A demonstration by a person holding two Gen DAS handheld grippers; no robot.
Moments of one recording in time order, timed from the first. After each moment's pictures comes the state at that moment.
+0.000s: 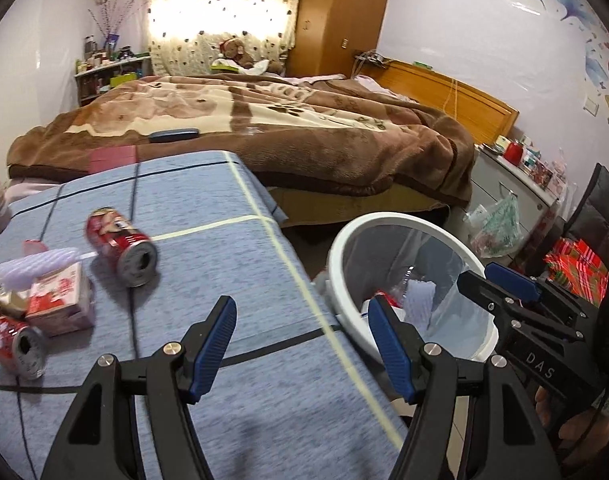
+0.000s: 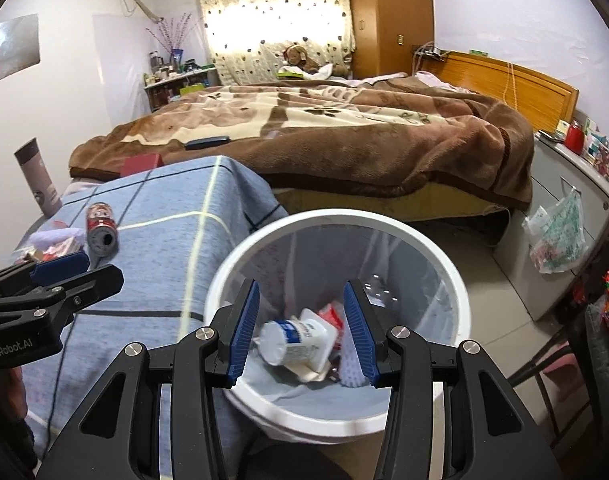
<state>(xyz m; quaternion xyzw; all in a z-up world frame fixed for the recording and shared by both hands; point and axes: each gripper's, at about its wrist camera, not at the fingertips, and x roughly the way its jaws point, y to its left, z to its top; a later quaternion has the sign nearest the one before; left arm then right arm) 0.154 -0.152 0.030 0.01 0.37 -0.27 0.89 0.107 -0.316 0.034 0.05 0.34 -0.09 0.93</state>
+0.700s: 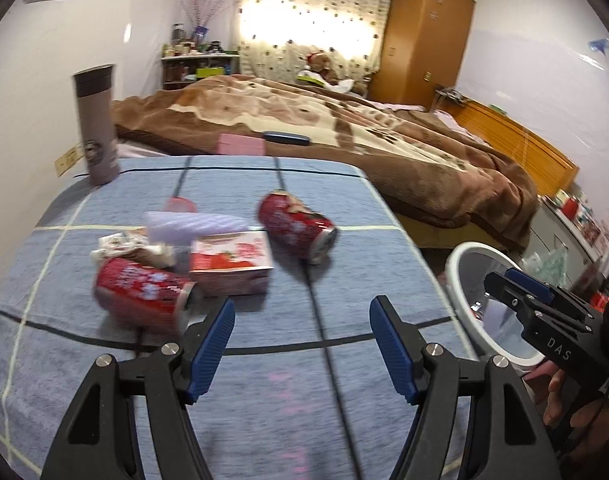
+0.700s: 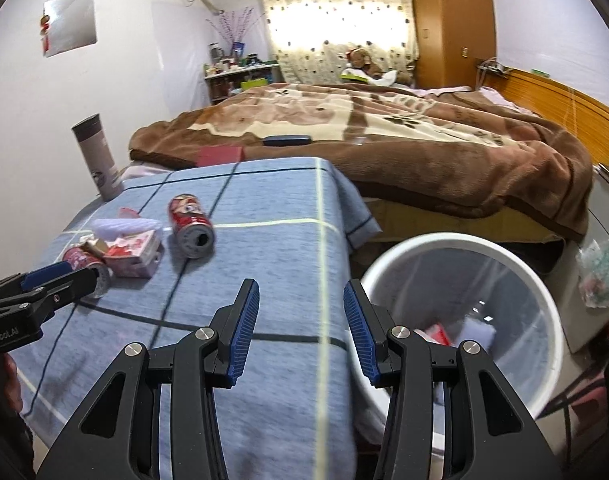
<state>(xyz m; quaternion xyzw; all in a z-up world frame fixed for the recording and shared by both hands) 0.151 -0.012 0.029 -0.05 0.36 -0.14 0.92 0.139 -0.239 0.036 0.03 0.34 0.01 0.94</state>
